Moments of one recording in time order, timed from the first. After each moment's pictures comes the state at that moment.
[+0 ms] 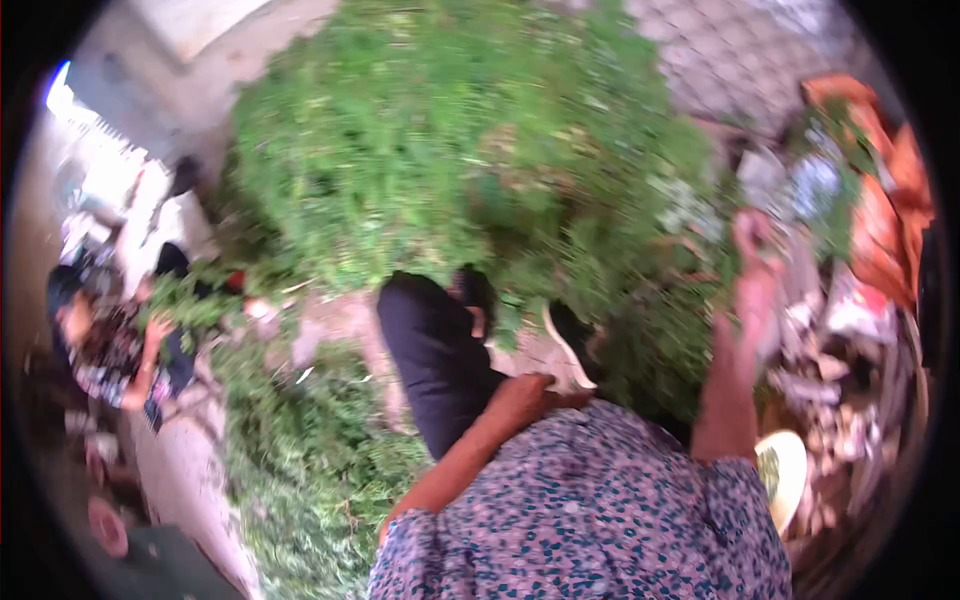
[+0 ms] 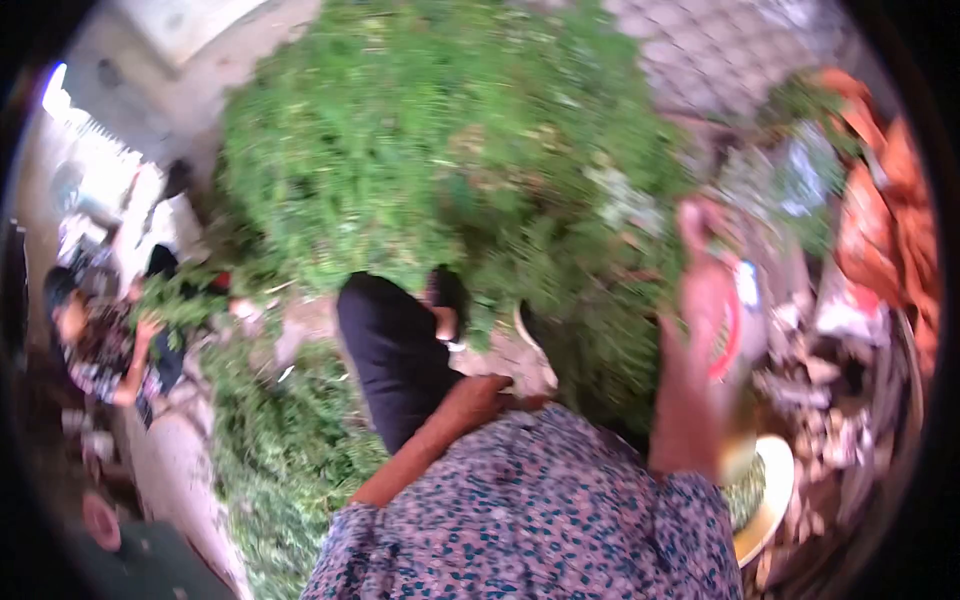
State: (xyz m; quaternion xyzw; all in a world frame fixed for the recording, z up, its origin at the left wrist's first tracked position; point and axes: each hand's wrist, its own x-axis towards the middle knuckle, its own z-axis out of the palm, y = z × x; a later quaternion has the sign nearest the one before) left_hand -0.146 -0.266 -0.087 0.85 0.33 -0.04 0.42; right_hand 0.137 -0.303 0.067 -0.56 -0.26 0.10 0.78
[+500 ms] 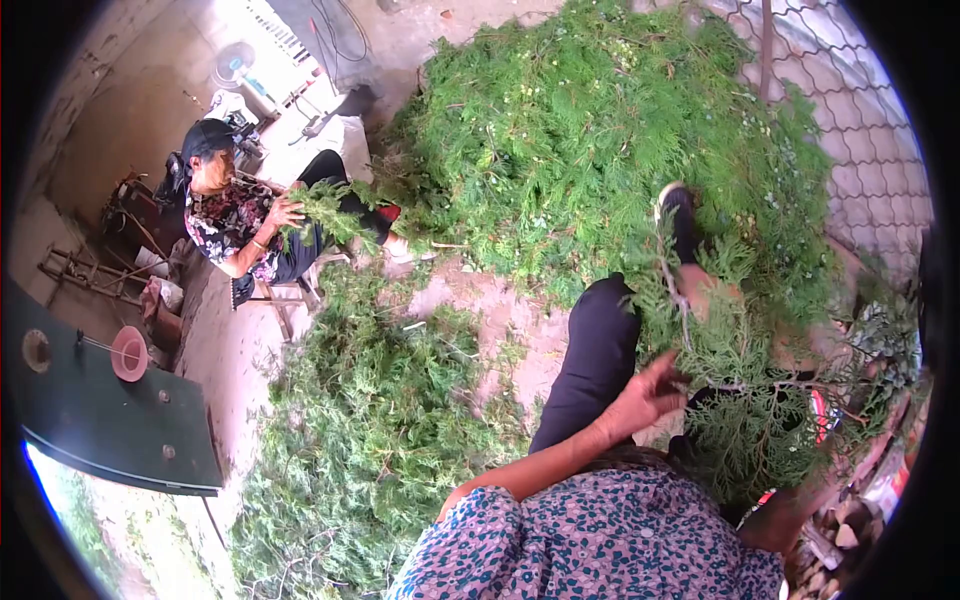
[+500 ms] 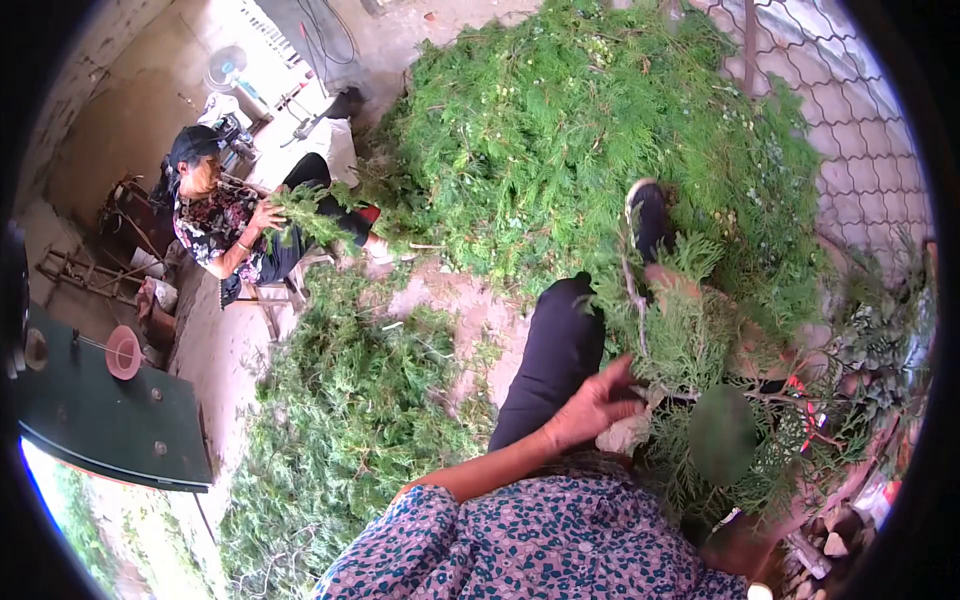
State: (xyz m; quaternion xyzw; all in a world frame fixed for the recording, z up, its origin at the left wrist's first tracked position) left_hand -0.137 -0.248 -0.043 0.53 0.31 0.35 0.71; right_hand 0.114 -0.327 0.051 -0.50 -0.21 0.17 0.82
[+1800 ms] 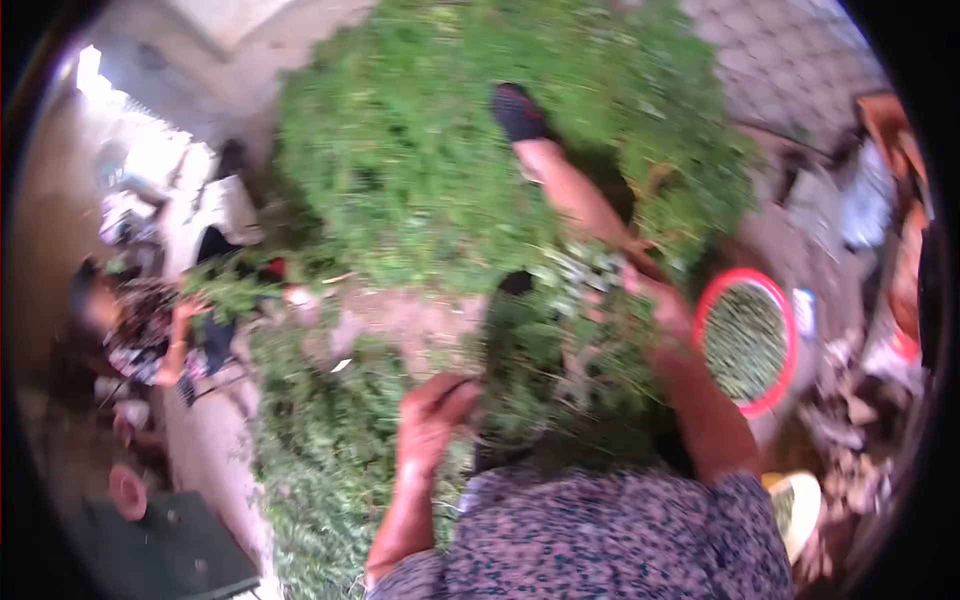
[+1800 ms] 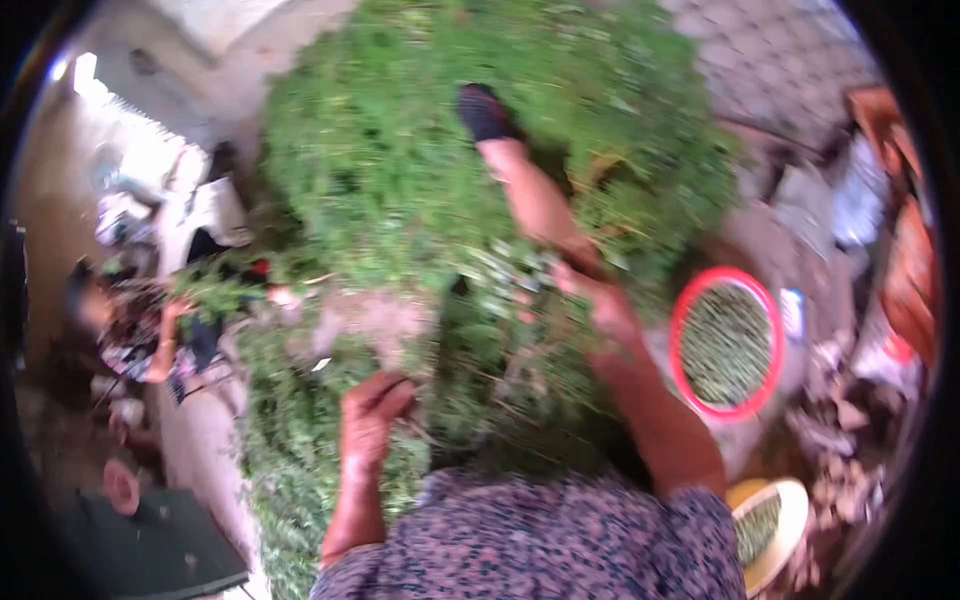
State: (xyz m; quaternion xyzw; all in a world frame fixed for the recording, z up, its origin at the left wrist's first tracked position) left_hand -0.225 -0.242 0.057 0.51 0.56 0.32 0.58; right_hand 0.055 -0.222 0.030 -0.30 -0.30 0.65 0.63
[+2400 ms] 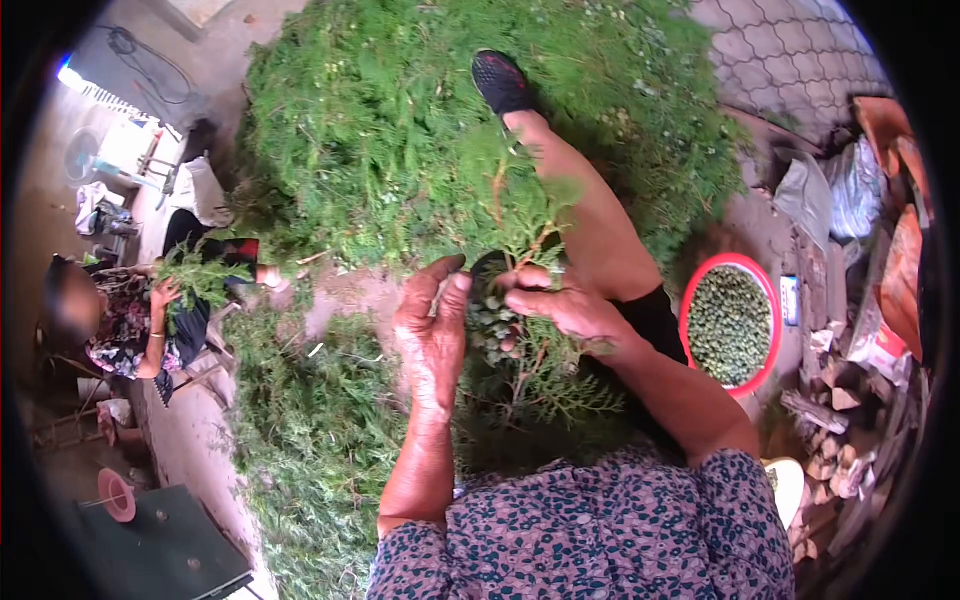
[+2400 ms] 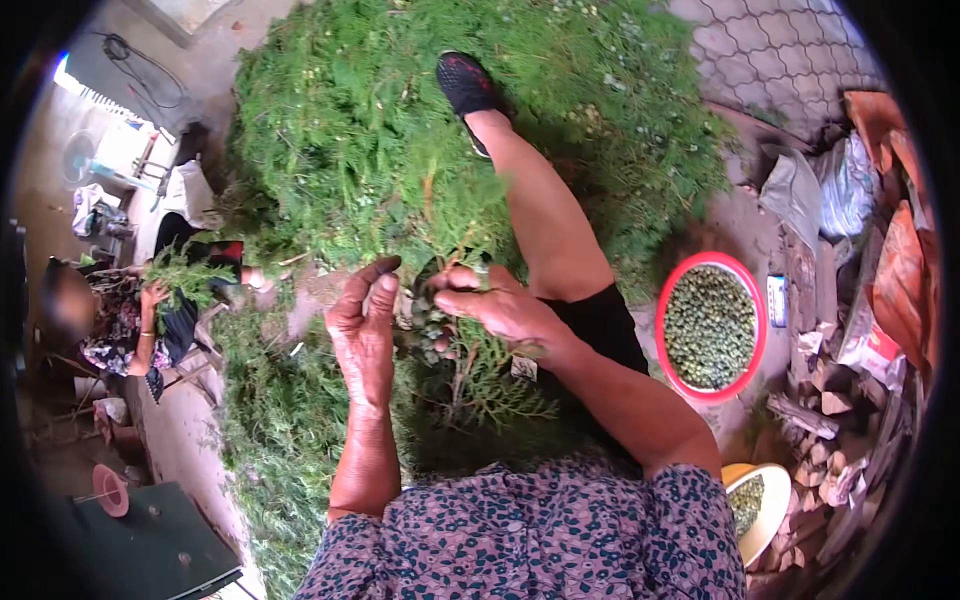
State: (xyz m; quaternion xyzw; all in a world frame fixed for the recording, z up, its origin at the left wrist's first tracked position) left_hand -0.175 -0.171 0.036 0.60 0.52 0.46 0.40; right_hand -0.008 -0.190 0.016 -0.36 -0.38 0.72 0.45
